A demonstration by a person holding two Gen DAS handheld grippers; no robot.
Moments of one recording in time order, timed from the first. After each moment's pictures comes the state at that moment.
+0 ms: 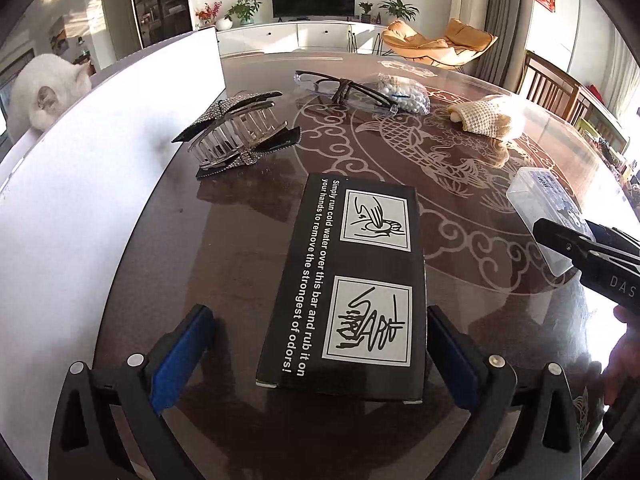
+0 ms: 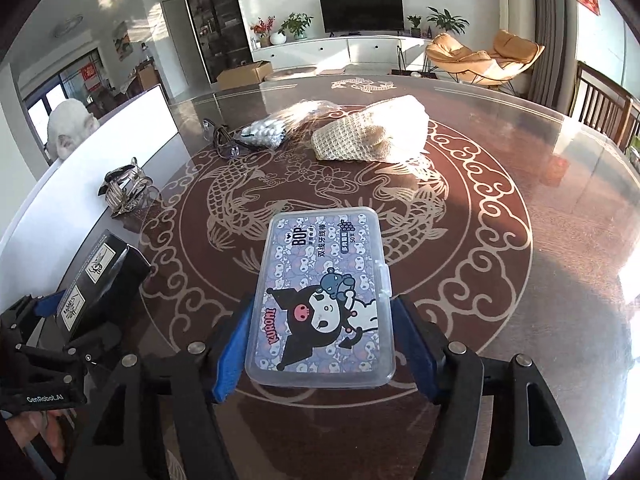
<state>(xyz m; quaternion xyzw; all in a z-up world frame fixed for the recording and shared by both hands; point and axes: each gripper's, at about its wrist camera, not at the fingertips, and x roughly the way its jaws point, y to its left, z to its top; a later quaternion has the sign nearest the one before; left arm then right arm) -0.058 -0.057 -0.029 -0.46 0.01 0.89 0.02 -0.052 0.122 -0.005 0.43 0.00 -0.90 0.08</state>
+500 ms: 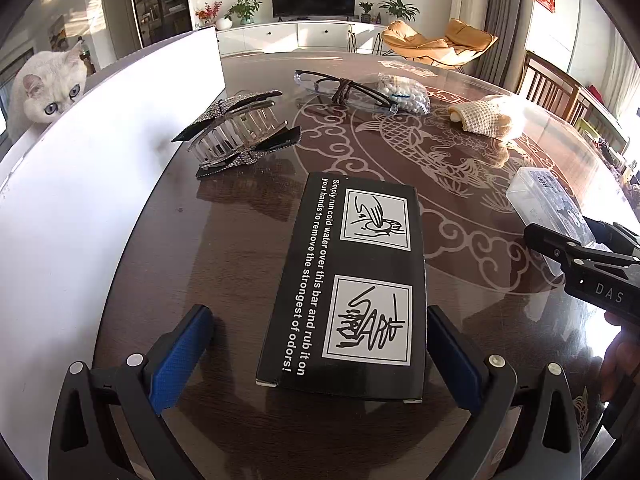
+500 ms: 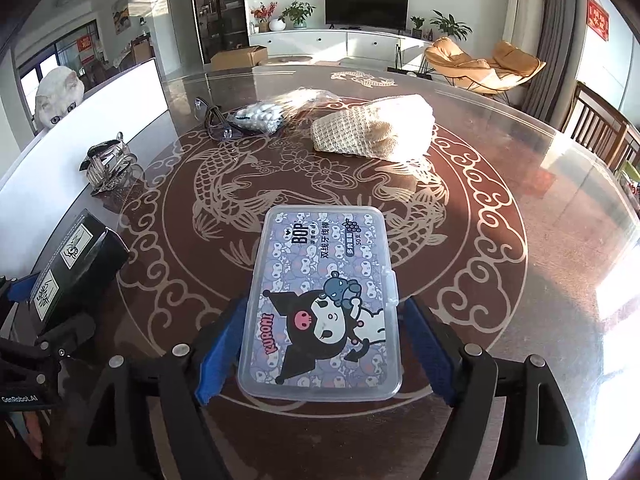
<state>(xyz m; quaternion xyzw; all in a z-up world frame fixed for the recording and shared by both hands) -0.057 -0.058 -0.030 -0.46 0.01 0.89 0.02 -0.058 0.117 -0.010 0.44 0.03 -0.89 0.06</state>
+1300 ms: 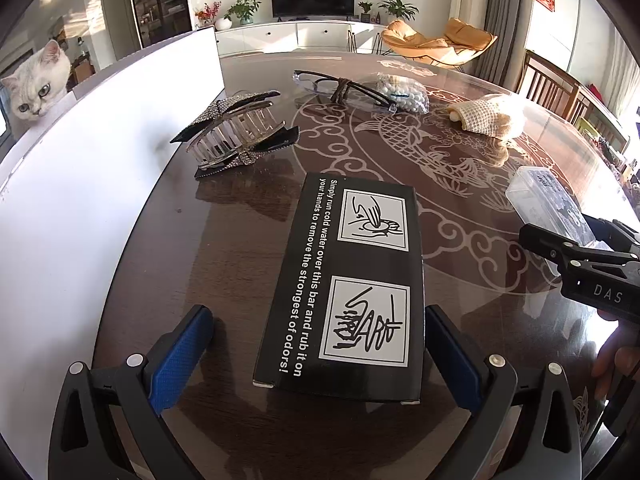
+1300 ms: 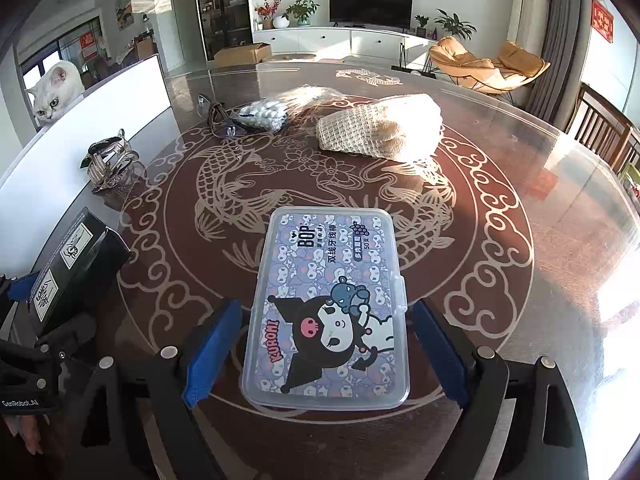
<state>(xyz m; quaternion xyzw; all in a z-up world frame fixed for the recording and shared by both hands) -0.058 -0.055 -0.029 -0.46 0.01 0.89 0.02 -0.062 0.114 -0.011 0.45 0.04 -0.89 0.07</state>
